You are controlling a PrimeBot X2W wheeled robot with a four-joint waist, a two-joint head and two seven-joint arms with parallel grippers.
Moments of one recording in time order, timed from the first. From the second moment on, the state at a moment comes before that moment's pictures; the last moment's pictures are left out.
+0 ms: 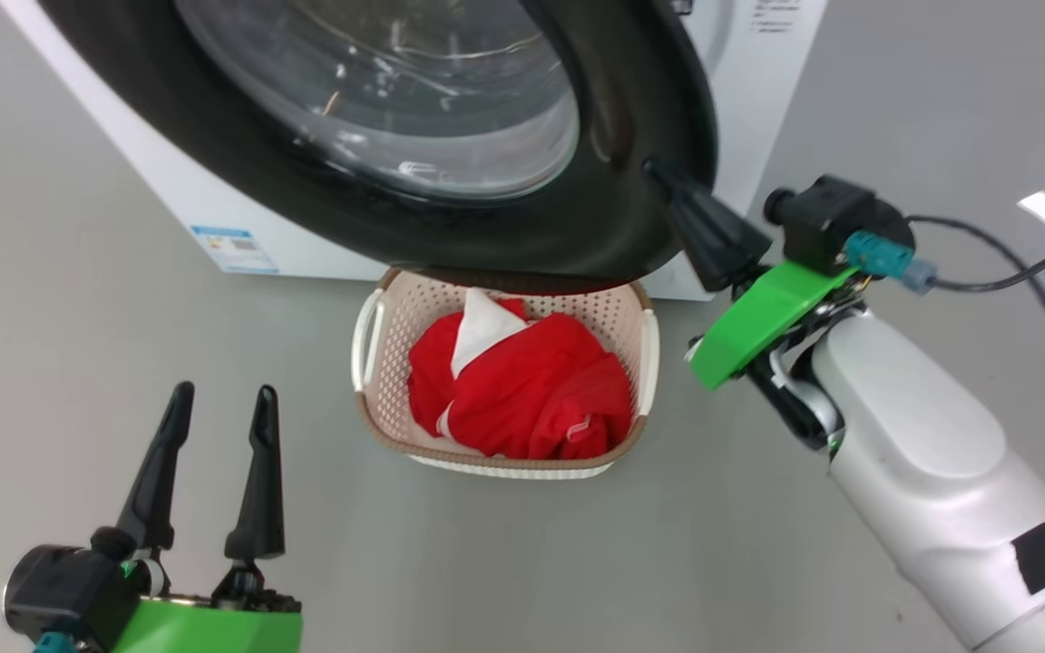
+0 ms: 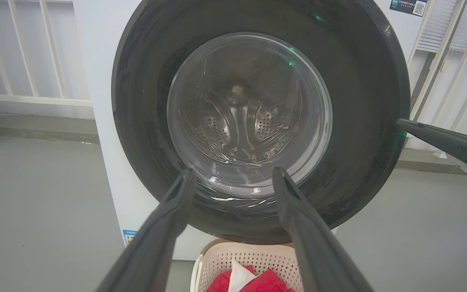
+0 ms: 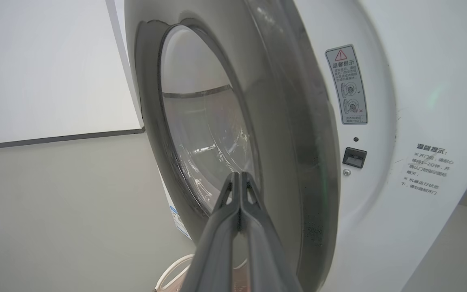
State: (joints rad) left arm -0.08 0.05 0.01 -0.03 -0.25 -0.11 -0.25; right arm -0.78 -0.14 0.55 0.63 0.53 0.13 -0.26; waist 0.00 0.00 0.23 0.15
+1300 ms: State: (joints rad) left arm -0.19 0.04 -0.04 -0.04 -0.22 -0.12 -0.25; right arm -1.18 -0.25 0.50 0.78 0.61 0.14 -0.26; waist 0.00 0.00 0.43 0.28
